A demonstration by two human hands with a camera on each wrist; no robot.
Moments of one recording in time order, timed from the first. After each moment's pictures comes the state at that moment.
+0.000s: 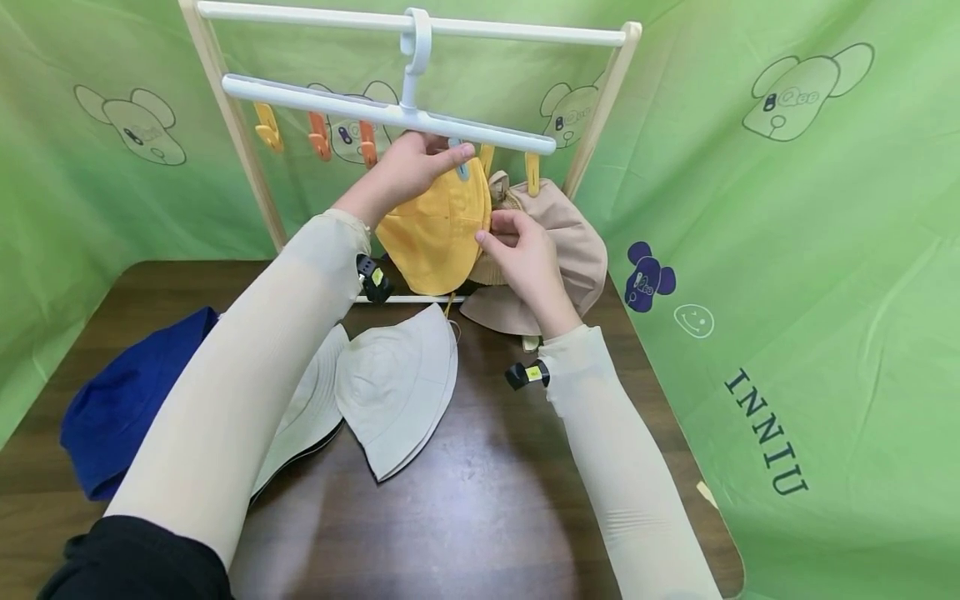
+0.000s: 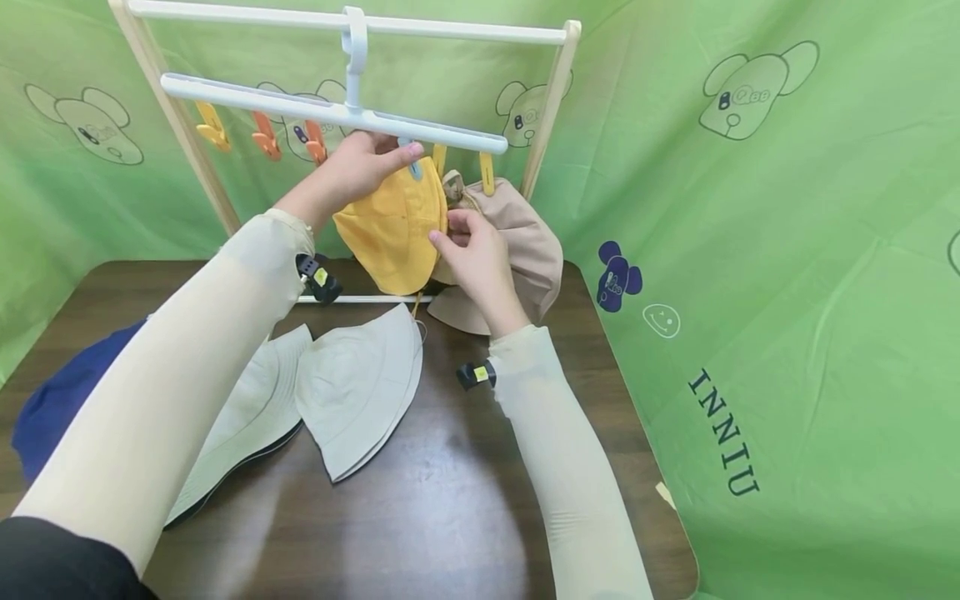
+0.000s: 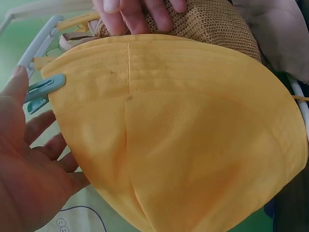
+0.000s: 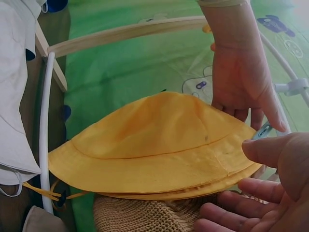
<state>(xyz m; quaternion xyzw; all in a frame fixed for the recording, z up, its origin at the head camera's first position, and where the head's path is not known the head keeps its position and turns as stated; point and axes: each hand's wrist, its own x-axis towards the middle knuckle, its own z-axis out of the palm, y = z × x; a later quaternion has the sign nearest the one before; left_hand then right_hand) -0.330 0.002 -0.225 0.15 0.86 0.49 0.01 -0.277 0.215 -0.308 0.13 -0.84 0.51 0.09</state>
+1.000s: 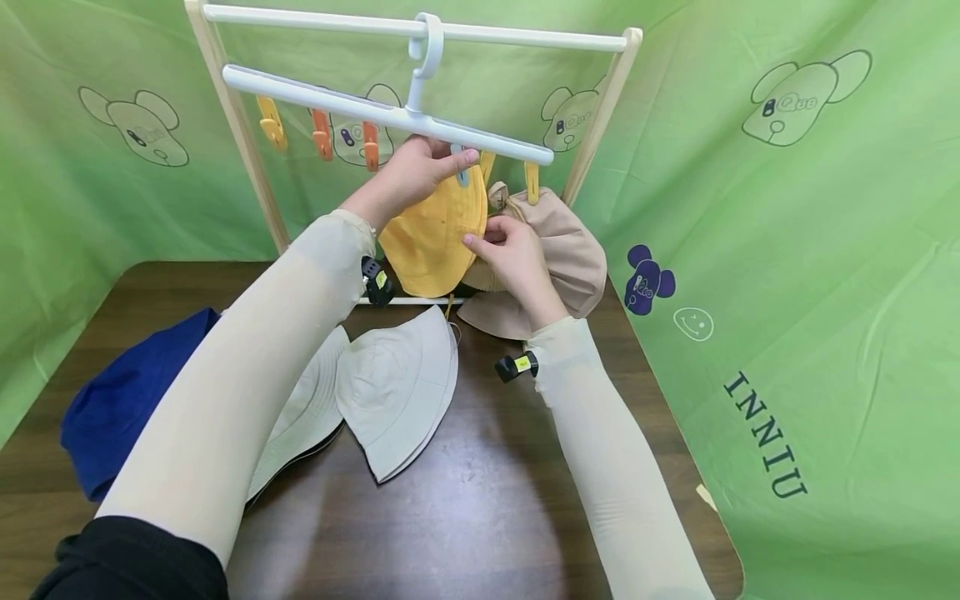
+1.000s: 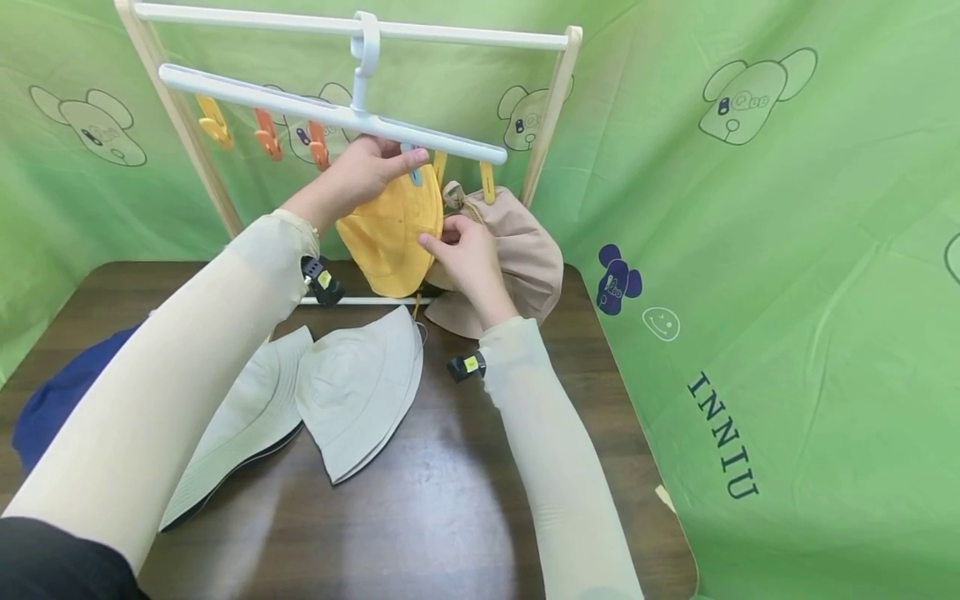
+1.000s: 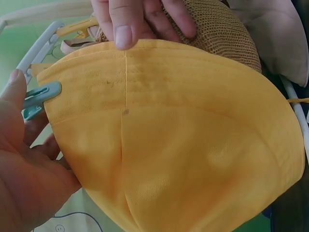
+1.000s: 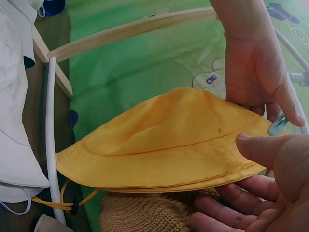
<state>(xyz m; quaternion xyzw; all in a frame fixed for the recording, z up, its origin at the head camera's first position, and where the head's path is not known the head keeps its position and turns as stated) -0.332 0.011 -0.230 0.15 0.82 0.55 0.01 -0.293 0.206 -0.315 0.13 -0.85 0.50 0.06</state>
